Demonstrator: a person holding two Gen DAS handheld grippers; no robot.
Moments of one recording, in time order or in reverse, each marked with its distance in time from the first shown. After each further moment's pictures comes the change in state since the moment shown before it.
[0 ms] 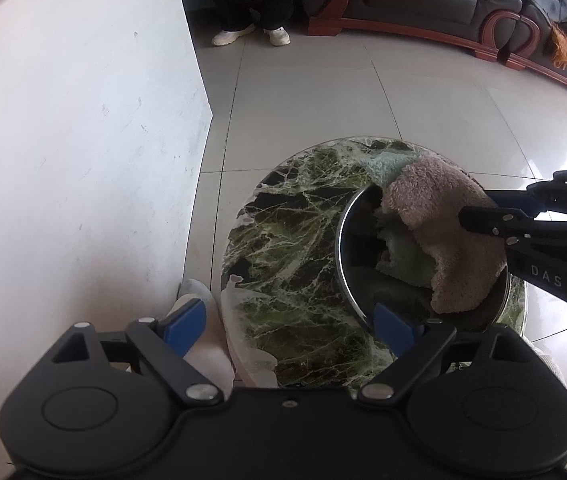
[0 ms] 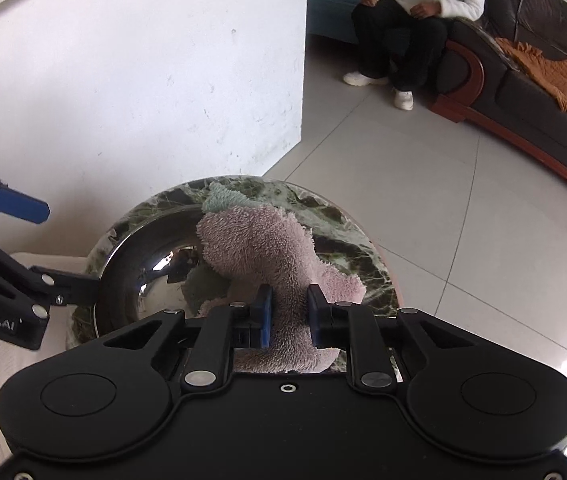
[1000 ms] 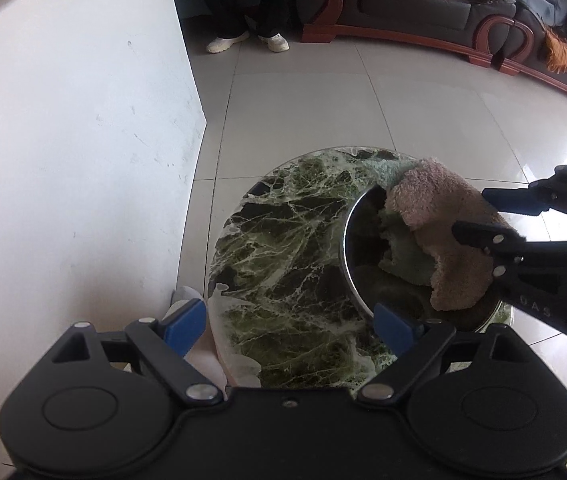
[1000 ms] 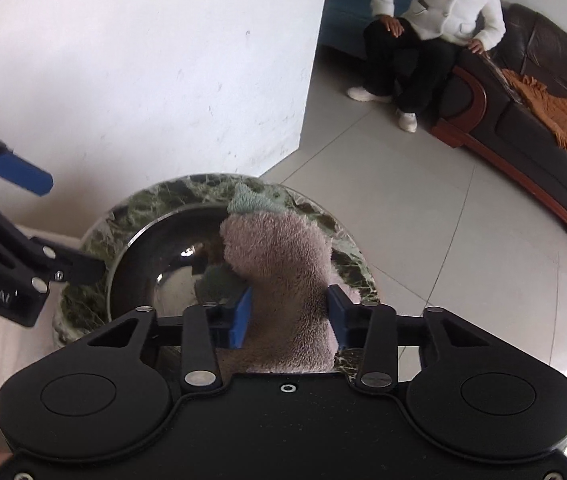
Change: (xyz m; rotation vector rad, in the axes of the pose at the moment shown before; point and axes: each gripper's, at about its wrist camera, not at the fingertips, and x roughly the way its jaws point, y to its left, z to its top) left arm -0.005 -0.011 0.001 0.013 -0.017 -0.019; right arm -0.006 0.012 -0.006 -0.132 -0.018 -0.070
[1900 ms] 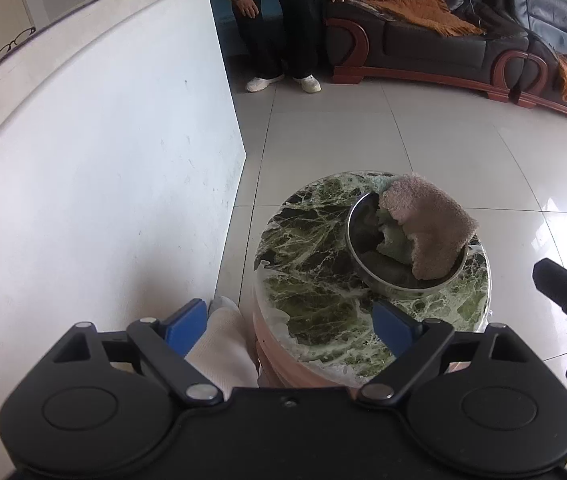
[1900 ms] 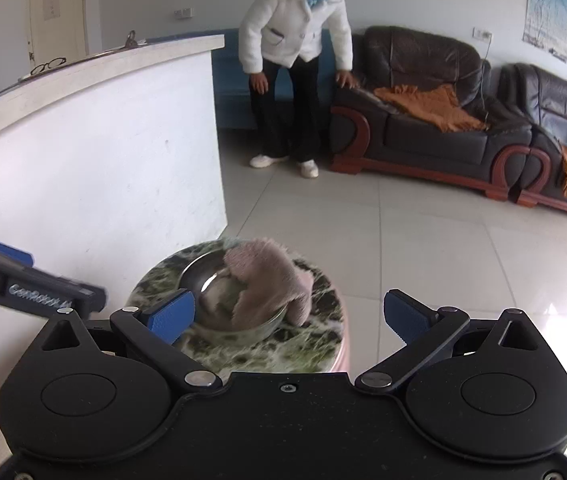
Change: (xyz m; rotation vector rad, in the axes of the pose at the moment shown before) left arm -0.091 -0.002 -0.046 -0.045 -0.133 0.086; right arm -0.148 0.035 -0.055 0.368 -0.244 -0.215
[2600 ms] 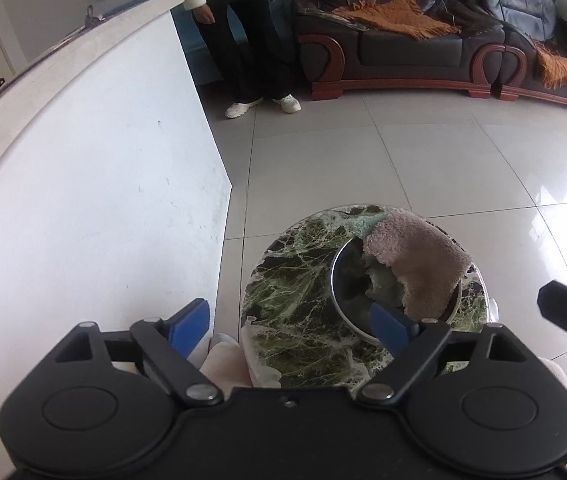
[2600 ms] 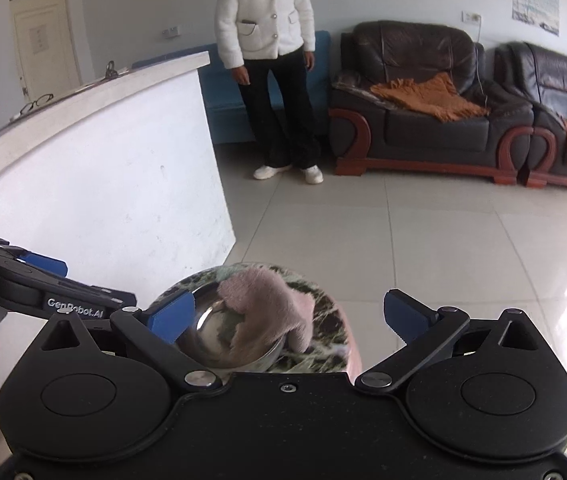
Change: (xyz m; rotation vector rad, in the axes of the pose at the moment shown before) left arm 0.008 -0.018 0.029 0.095 -0.063 0.004; right arm 0.003 -0.019 0.008 0.141 -0.010 0.068
